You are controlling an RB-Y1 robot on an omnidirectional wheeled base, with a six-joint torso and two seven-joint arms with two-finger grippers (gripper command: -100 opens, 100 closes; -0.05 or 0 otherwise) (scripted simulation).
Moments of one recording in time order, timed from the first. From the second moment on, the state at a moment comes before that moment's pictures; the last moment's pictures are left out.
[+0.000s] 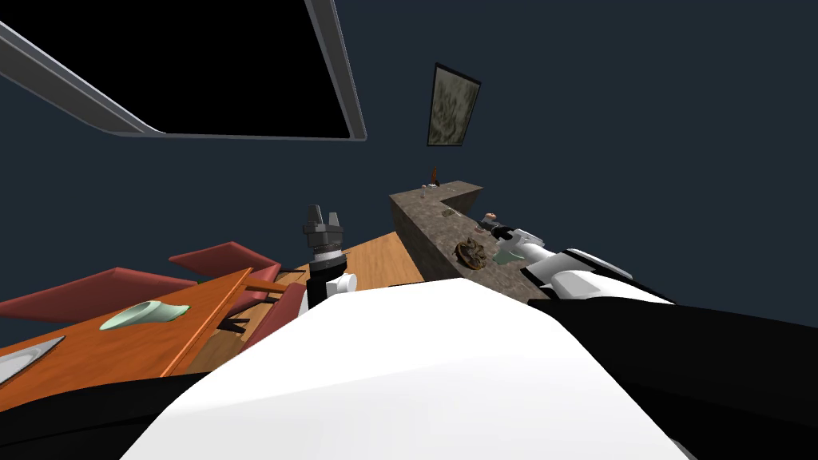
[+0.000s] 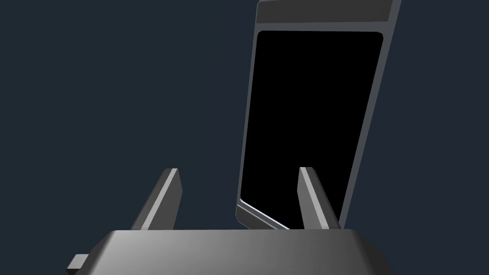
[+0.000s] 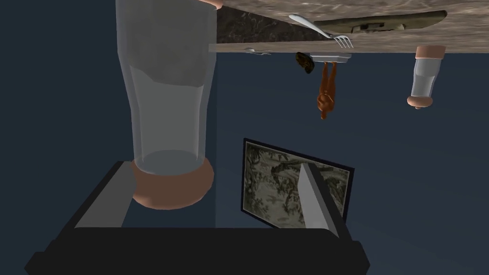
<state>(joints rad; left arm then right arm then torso) 0.45 0.02 -0.03 -2.35 -0.03 -0.38 -0.02 -0.39 -1.00 0.37 -0.57 0.03 -0.23 0.40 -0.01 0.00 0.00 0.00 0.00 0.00</state>
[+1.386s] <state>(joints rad) 0.45 0.02 -0.03 -2.35 -0.03 -0.38 -0.02 -0.61 -0.88 0.35 -0.40 0.48 -0.22 0.14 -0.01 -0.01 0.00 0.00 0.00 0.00</state>
